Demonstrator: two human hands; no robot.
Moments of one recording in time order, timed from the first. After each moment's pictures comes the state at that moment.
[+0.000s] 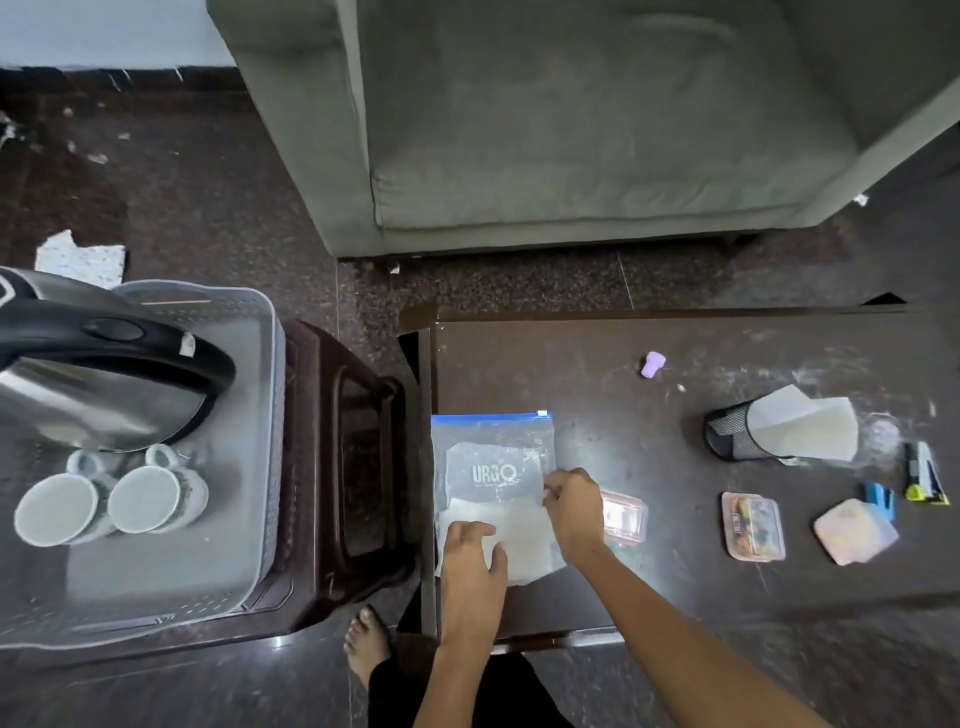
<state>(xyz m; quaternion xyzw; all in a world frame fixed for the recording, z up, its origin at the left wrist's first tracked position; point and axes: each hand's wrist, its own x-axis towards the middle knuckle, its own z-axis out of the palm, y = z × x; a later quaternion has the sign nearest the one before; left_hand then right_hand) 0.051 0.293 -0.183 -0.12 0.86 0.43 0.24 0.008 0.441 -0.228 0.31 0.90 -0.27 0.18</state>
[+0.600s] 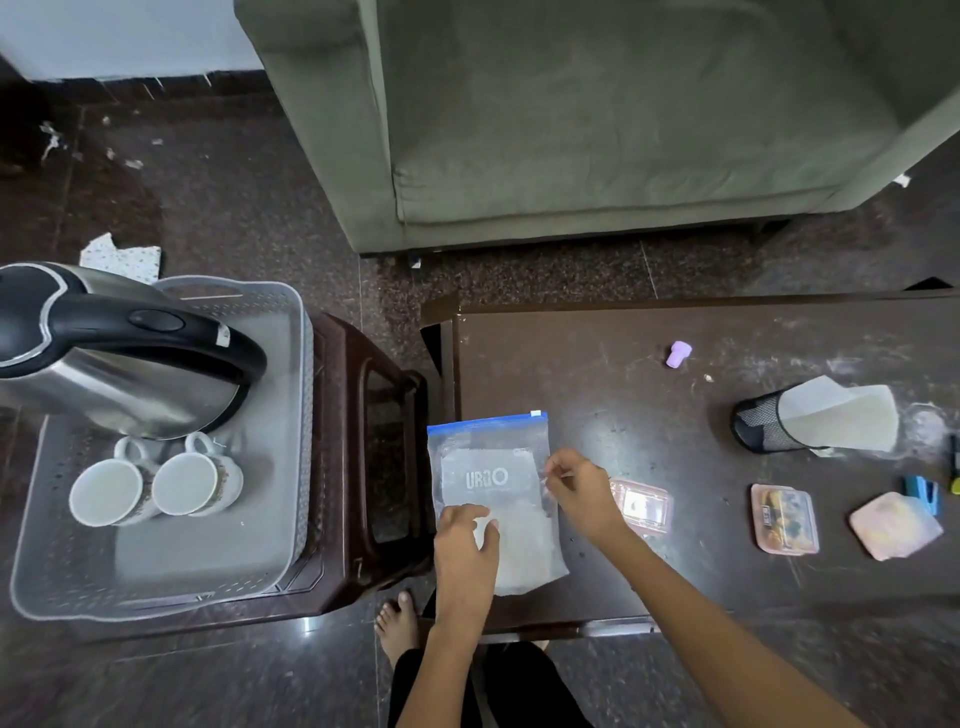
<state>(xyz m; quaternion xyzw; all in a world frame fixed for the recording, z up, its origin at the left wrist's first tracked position) 0.039 0.267 -0.188 -0.16 0.86 0.45 0.20 0.004 0.431 -0.197 0.22 0.85 -0.43 0.18</state>
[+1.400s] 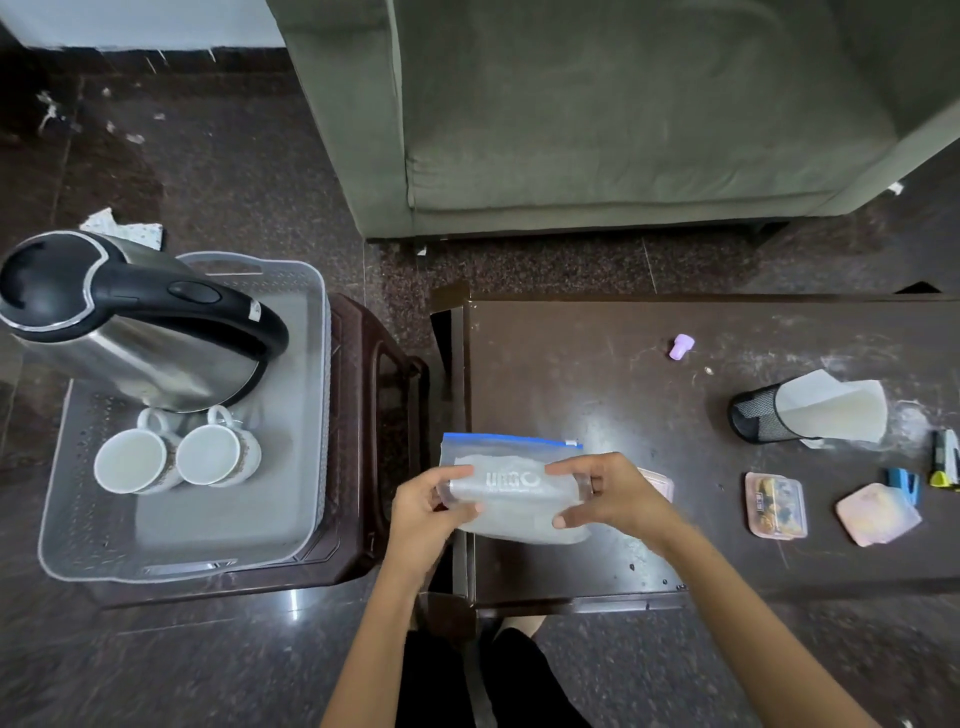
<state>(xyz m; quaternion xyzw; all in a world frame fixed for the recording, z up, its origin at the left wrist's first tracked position) 0.014 0.203 -0.146 -0.17 0.69 0.65 0.26 0.010 0.435 -0.095 0.19 0.77 -0.50 0.36</state>
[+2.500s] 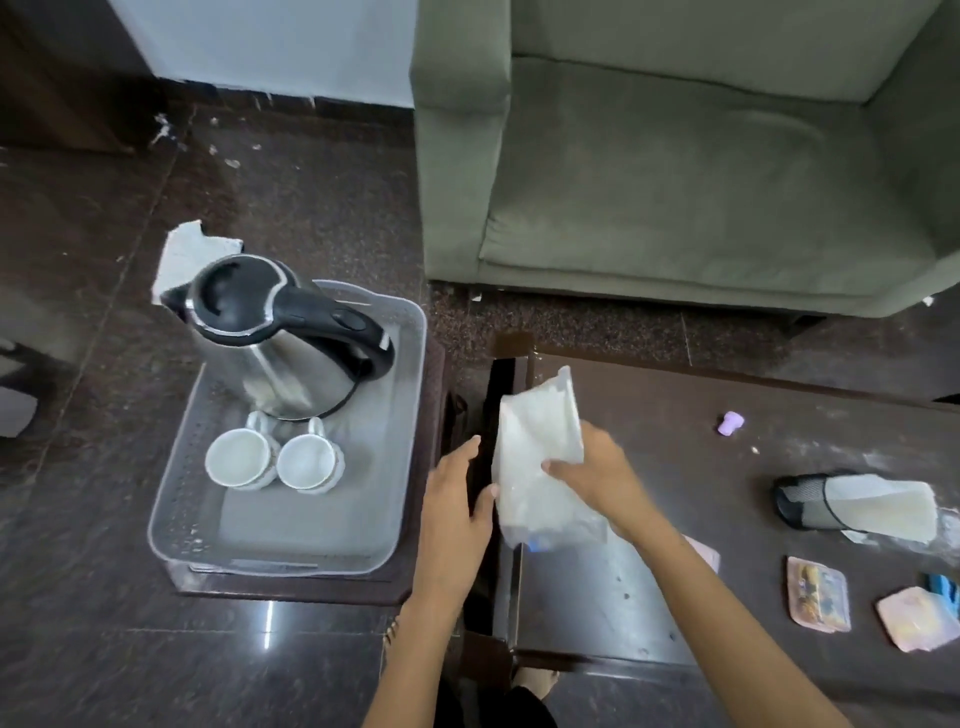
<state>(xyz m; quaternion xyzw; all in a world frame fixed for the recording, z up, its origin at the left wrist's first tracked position) -0.011 0.159 -0.089 -0.07 0.85 0.52 0.07 -0.064 0.322 -0.051 0.19 0.84 -0.44 0.24</state>
